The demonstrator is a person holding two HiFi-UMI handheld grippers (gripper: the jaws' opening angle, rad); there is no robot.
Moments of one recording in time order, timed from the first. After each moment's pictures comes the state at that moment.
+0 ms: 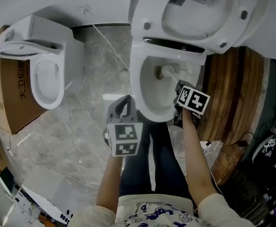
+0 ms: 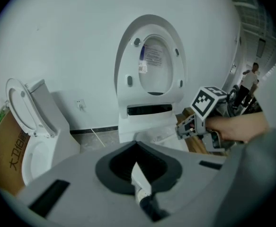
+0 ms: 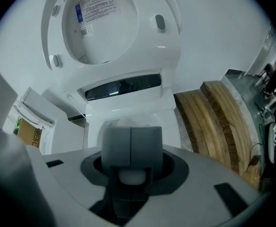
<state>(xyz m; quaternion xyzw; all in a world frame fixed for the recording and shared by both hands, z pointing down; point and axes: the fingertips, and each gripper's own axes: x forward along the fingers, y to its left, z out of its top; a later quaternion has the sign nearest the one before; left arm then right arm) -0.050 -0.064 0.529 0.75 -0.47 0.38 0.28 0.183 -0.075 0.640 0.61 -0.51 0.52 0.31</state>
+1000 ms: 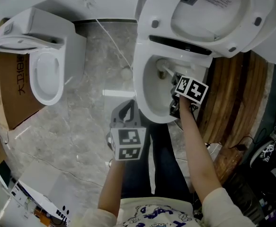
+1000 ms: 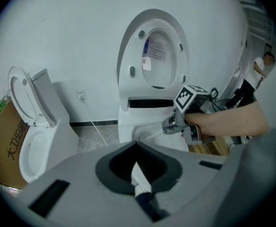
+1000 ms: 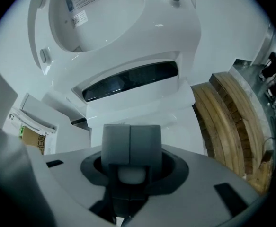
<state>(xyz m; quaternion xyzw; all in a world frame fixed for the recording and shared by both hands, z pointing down) -0.051 -0.050 0.551 0.74 -0.47 0.38 0.30 0.153 -0.115 0.686 0.59 -0.52 0.55 0.28</state>
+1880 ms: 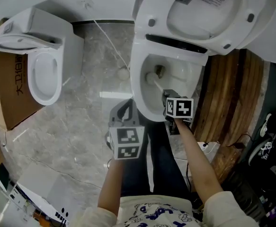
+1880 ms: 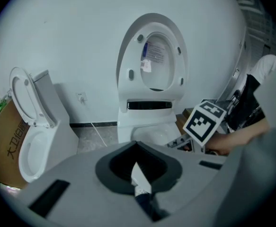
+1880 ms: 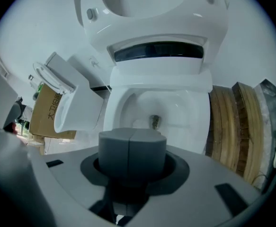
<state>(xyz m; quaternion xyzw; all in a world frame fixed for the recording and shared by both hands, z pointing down) -0.049 -0.044 0.541 0.74 -0.47 0.37 0.30 0.110 -0.021 0.684 0.46 -0.60 0.52 0.40</state>
